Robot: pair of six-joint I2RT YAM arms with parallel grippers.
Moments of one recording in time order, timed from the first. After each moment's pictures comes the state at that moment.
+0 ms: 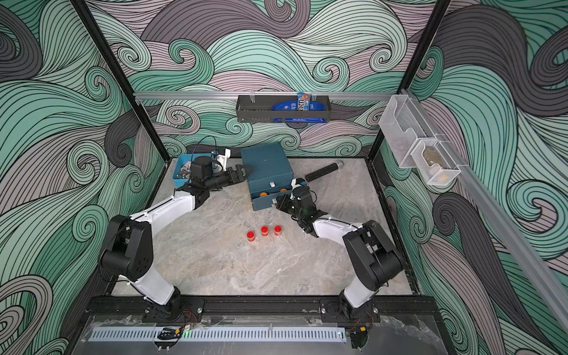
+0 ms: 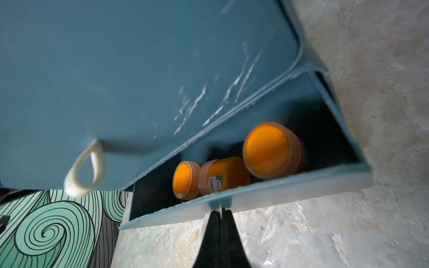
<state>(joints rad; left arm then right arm) -0.29 1.66 1.15 0.19 0.54 -0.60 0.49 1.65 0.80 0.37 -0.14 0.87</state>
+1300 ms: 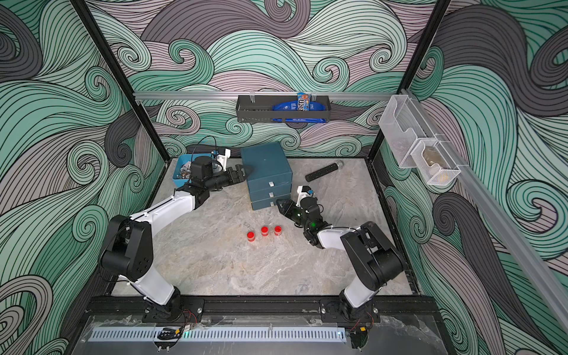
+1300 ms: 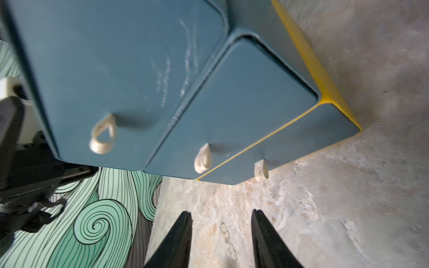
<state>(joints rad) -0.29 1.66 1.15 0.19 0.54 -0.60 0.47 1.65 0.60 0.66 -0.22 0.97</state>
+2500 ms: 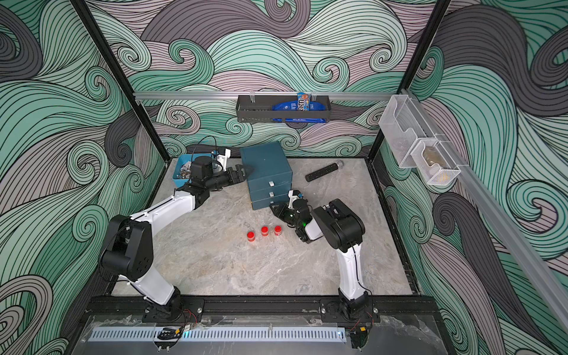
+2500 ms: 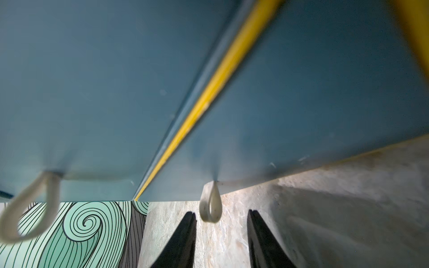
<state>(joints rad) -0.29 1.67 1.15 0.19 0.54 -0.60 0.46 2.10 0.76 0.98 -0.33 1.04</state>
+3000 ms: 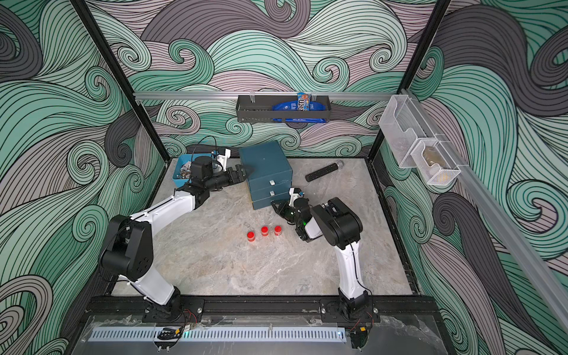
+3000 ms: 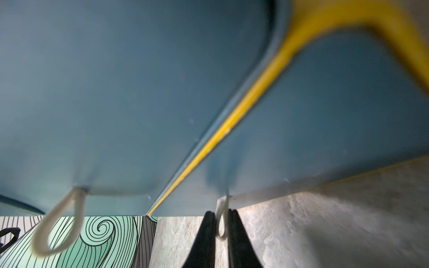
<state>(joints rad) -0.29 1.67 1.15 0.19 0.54 -0.60 0.44 2.13 0.78 1.06 -0.34 1.09</state>
